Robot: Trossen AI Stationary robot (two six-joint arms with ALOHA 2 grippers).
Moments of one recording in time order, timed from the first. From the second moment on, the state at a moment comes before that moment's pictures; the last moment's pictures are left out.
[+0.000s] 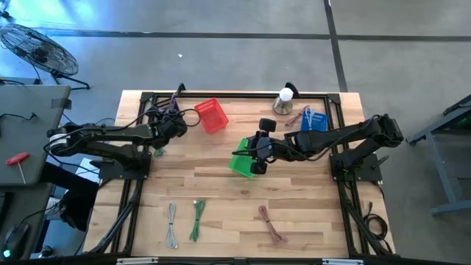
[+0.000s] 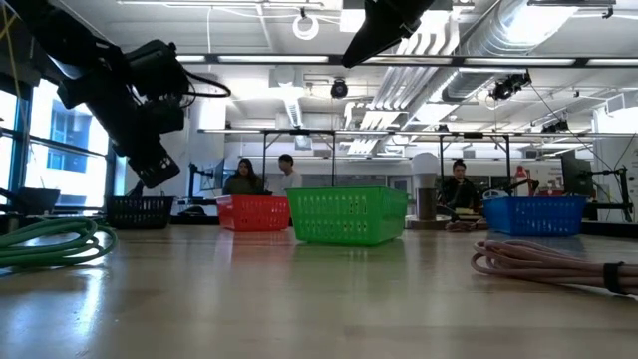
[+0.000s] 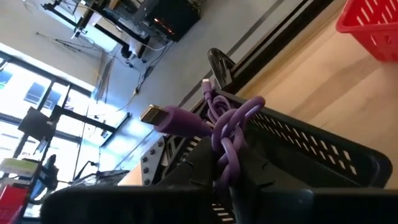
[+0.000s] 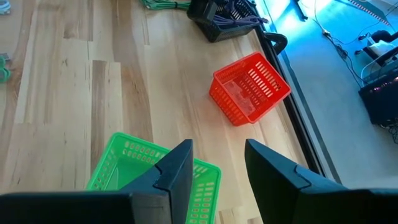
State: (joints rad) left arm 0.39 1.10 0.40 -0.18 -1.05 -0.03; right arm 0.14 1.55 1.29 -0.49 0.51 -0.03
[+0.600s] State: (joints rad) left arm 0.39 1.10 0.40 -0.18 -0.91 -0.03; right arm 0.14 1.55 1.29 -0.50 0.50 -0.03
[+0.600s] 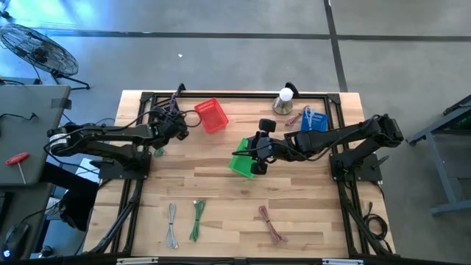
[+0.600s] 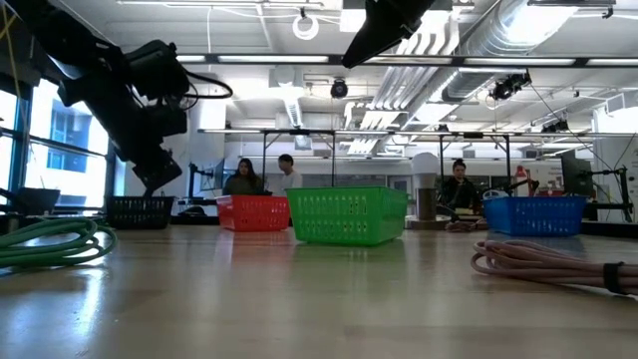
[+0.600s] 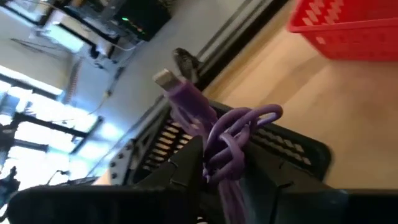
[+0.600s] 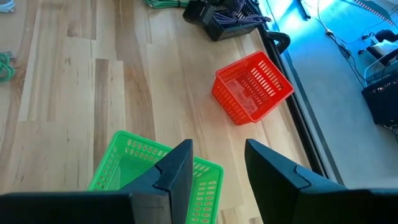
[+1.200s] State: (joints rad) left arm 0.39 1.06 0.42 -0.18 -0.91 -0.04; right arm 0.14 1.55 1.29 -0.51 0.50 -0.03
